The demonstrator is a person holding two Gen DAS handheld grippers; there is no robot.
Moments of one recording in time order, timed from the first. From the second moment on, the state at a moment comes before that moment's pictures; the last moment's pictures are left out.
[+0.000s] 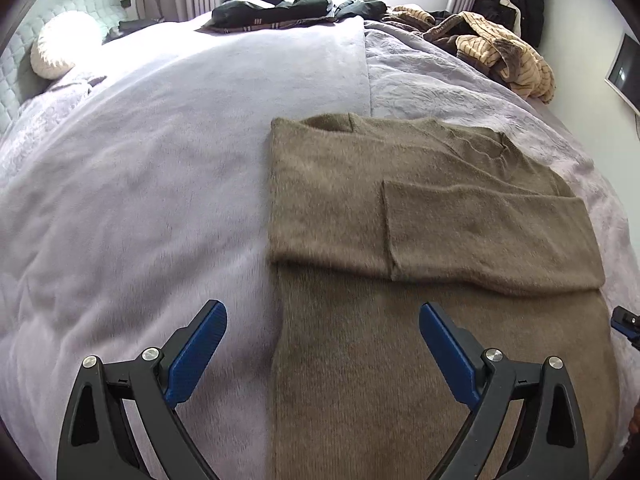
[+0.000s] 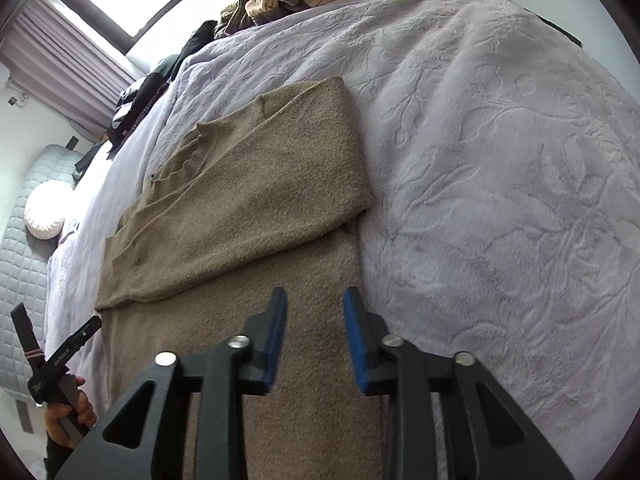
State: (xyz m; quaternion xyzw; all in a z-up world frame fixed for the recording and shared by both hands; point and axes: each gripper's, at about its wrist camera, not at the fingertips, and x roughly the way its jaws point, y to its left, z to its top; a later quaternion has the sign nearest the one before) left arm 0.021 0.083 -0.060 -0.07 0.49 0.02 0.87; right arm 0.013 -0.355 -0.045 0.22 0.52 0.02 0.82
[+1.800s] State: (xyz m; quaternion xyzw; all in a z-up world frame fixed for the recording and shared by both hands) left arm -0.181 0.098 -0.067 -0.12 0.52 -0.20 0.82; right arm -0.186 -0.370 -0.072 0.40 0.47 0.24 0.75
